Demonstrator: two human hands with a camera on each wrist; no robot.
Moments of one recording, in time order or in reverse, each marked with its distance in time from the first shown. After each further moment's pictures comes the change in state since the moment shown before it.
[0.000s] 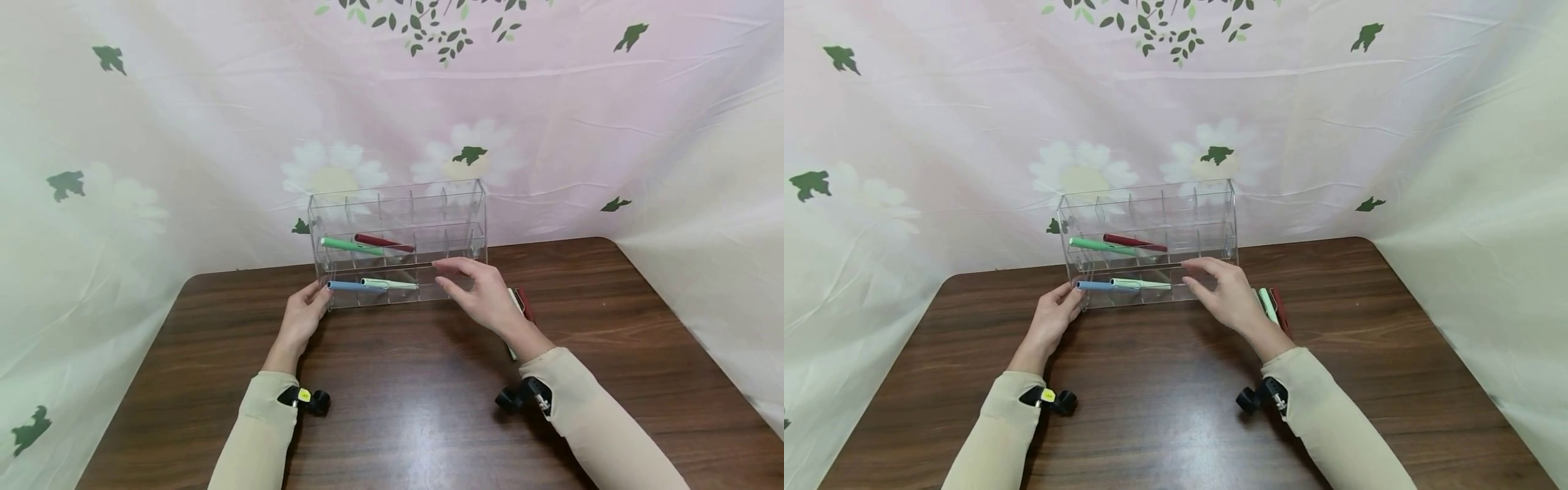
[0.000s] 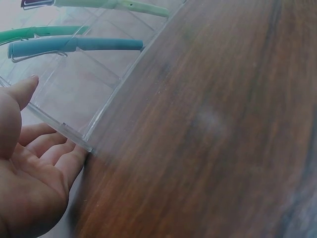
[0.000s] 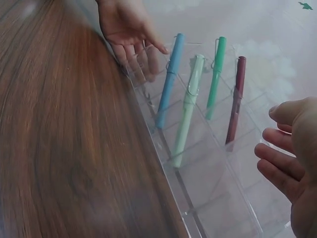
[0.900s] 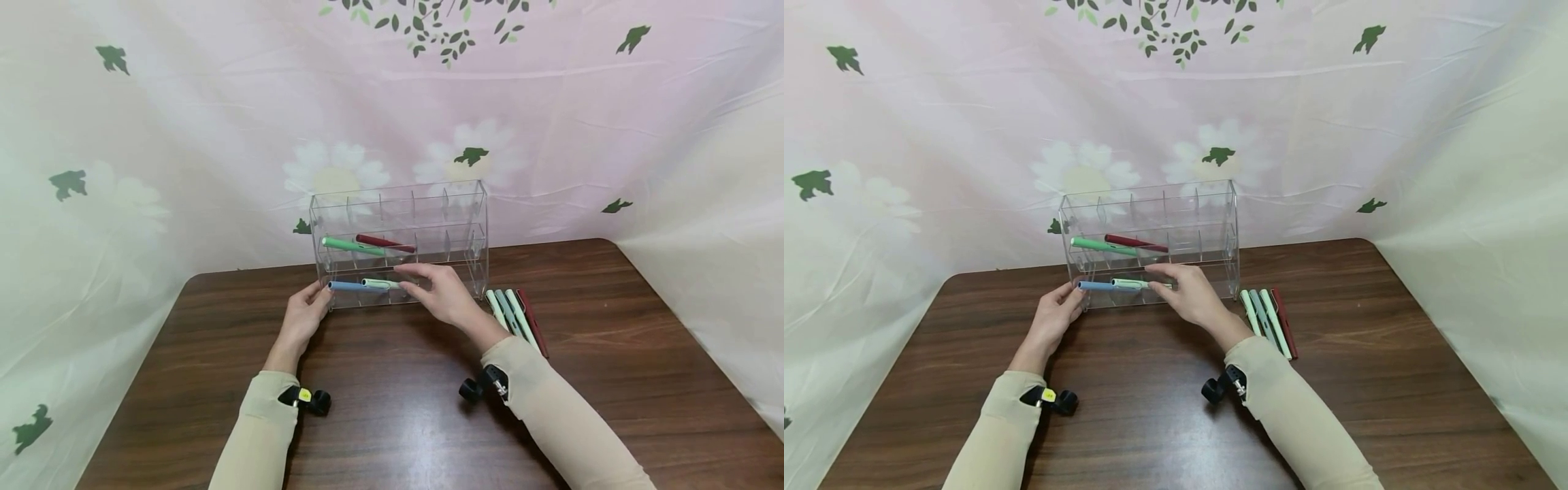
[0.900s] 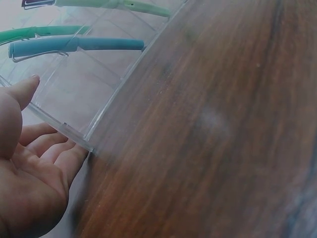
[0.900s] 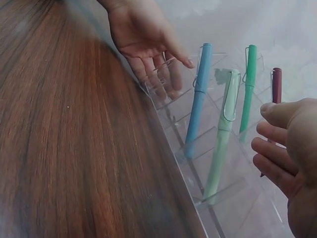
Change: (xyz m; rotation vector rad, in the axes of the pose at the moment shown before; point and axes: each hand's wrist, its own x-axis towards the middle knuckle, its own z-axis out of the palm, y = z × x) left_hand 0.000 0.003 0.000 0.003 0.005 -0.011; right_hand 0.025 -0.010 0.051 0.062 -0.195 0.010
